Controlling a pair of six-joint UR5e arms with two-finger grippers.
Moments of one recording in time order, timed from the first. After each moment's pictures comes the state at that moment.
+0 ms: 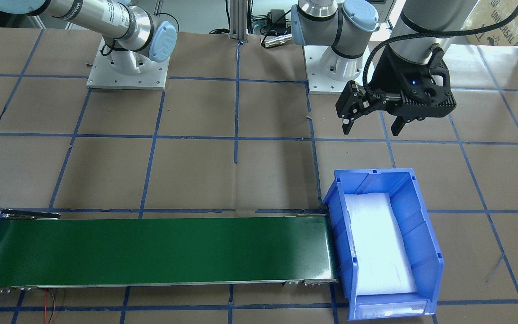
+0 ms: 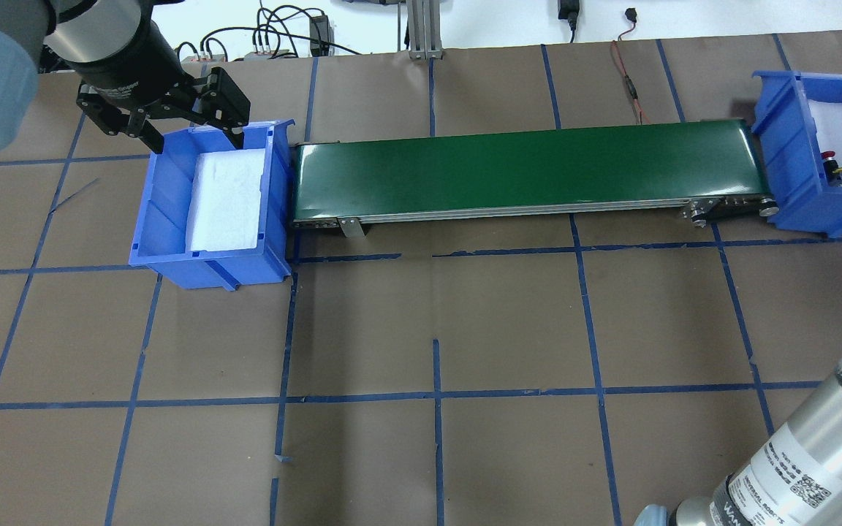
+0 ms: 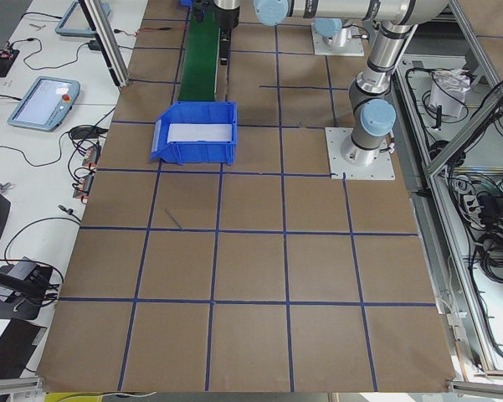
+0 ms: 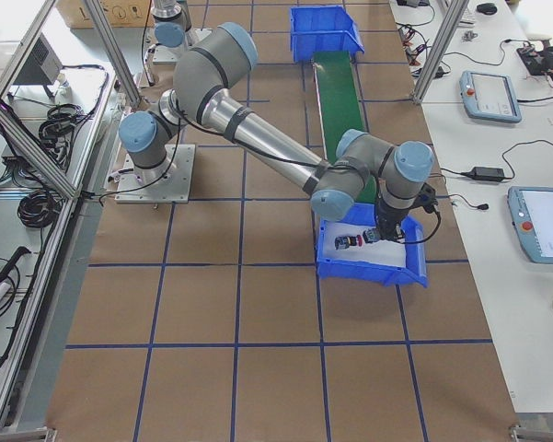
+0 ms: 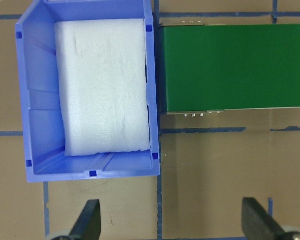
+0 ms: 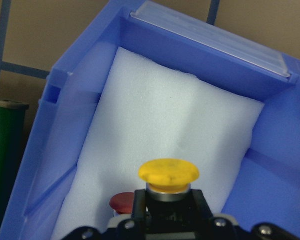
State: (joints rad) left arm -1.55 -1.60 -1.52 -1.48 1.55 0.02; right arm 0.98 -0.85 1.05 -1.84 -1.54 -0.82
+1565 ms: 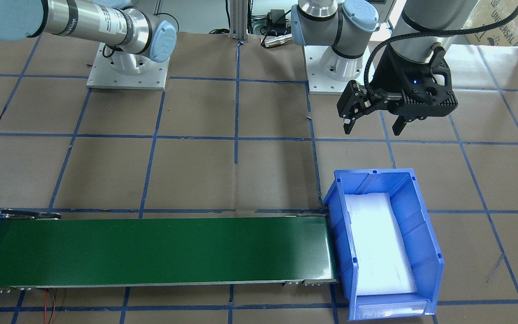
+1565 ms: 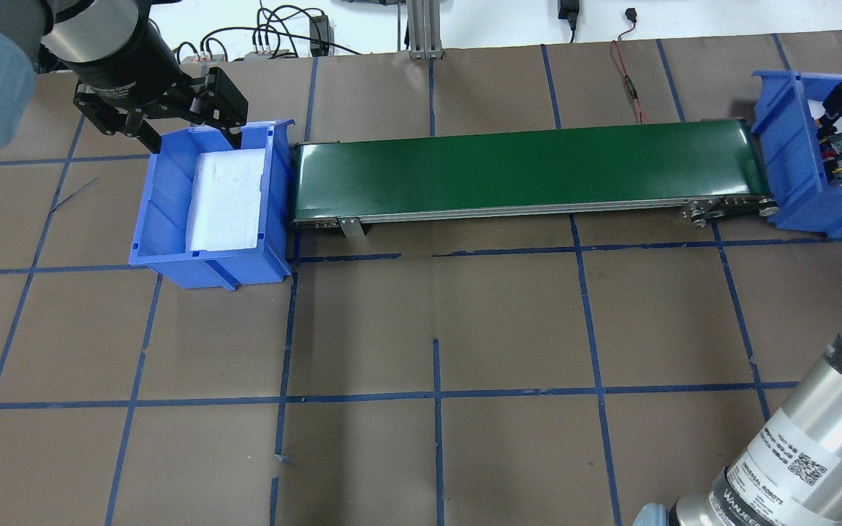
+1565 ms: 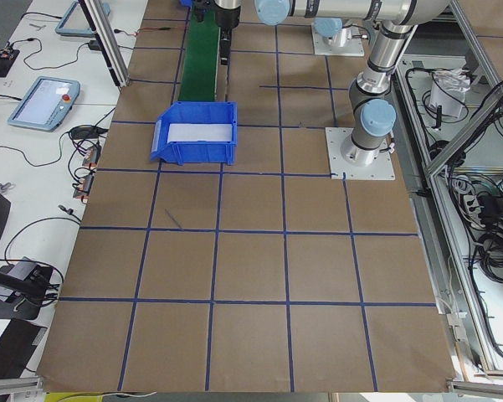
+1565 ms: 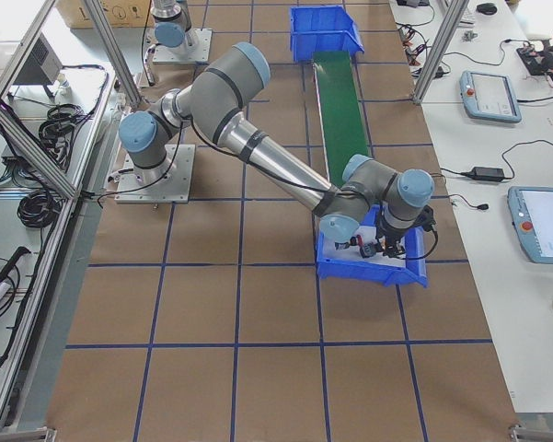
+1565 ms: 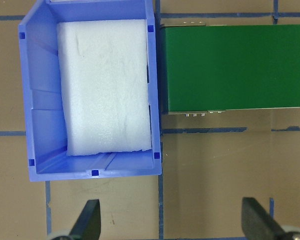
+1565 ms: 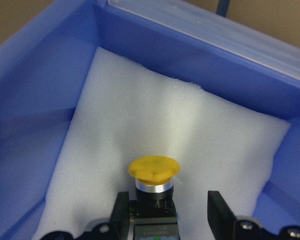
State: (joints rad) left arm -1.55 -1.60 -1.53 -1.48 1.56 0.02; right arm 0.98 -0.75 1.00 -1.87 -1.53 -0.83
